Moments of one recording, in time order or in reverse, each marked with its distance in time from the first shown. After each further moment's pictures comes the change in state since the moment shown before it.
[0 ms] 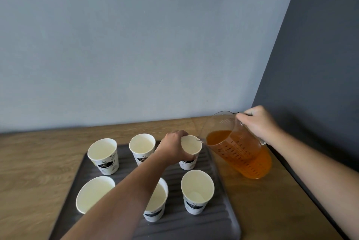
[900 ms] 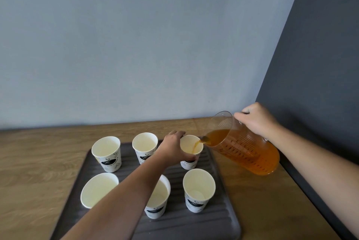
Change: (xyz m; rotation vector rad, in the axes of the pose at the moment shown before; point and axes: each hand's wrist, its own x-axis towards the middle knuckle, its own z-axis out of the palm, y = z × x) left_hand -0.012 -0.003 -0.003 -0.041 0.000 -0.023; right_hand 0.004 -0.012 -0.004 -0.203 -0.020 -0.091
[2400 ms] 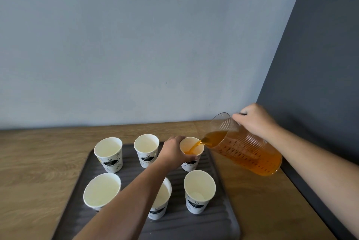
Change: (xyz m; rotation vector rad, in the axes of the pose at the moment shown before) left_hand -0.006 -0.003 0.009 -0.152 0.047 -0.085; right_hand 0.003 -0.008 -0.003 -0.109 0.008 -0.032
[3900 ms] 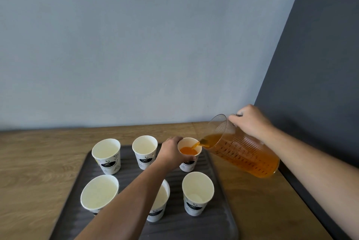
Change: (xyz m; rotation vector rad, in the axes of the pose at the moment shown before) left_hand 0.006 -0.003 0.004 -0.042 0.010 -0.044; right_hand 0.000 -0.008 0.001 -0.022 -0.008 0.022
